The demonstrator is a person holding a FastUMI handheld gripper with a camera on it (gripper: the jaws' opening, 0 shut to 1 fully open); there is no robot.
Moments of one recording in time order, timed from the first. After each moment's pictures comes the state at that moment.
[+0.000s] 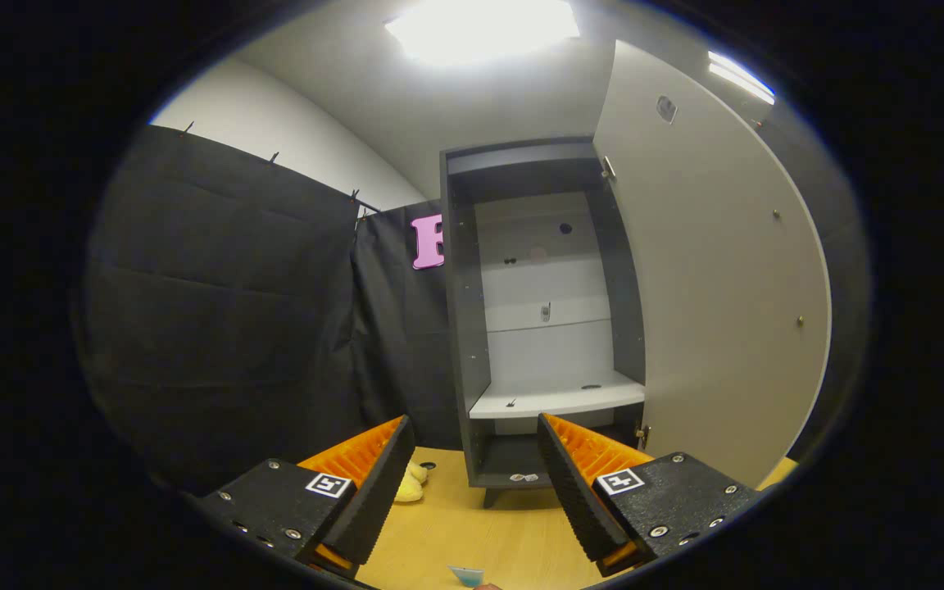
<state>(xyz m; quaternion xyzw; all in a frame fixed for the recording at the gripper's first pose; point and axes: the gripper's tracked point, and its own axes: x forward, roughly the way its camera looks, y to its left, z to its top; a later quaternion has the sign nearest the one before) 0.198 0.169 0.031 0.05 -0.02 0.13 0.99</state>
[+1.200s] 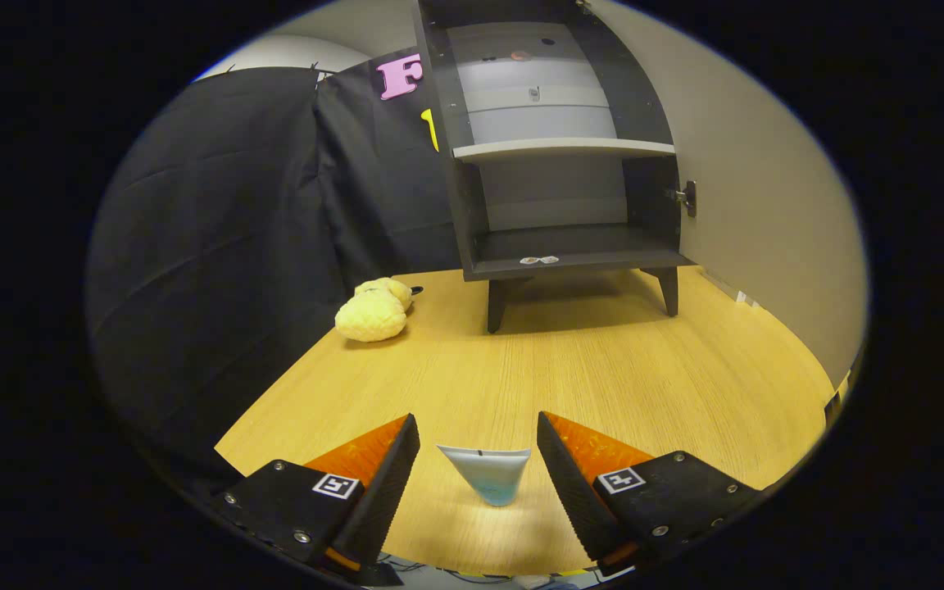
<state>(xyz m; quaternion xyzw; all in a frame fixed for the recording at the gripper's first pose) 0.211 0.200 -0.266 0.04 0.27 0.10 0.96</state>
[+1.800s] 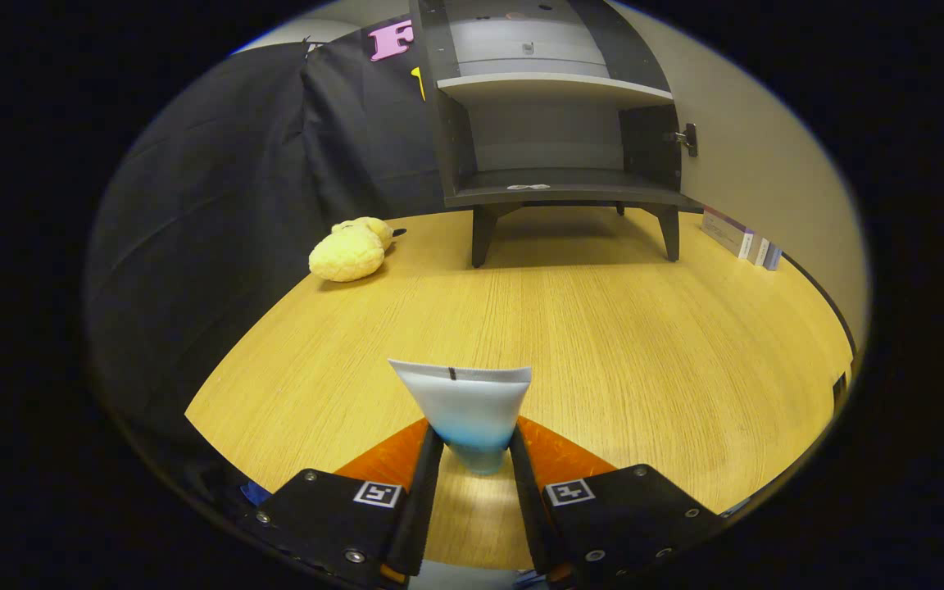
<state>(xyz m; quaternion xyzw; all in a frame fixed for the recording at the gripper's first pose) 0.201 0.192 -0.321 0.03 0.33 0.10 0.94</state>
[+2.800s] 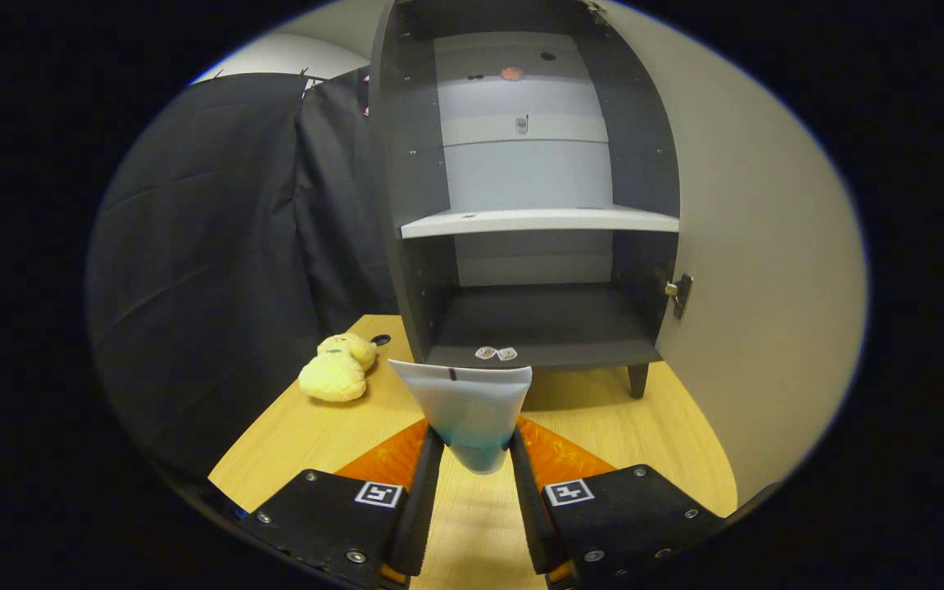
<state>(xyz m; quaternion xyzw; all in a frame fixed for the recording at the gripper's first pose) 0.326 0.139 -0.133 0.01 0.22 0.09 0.97</state>
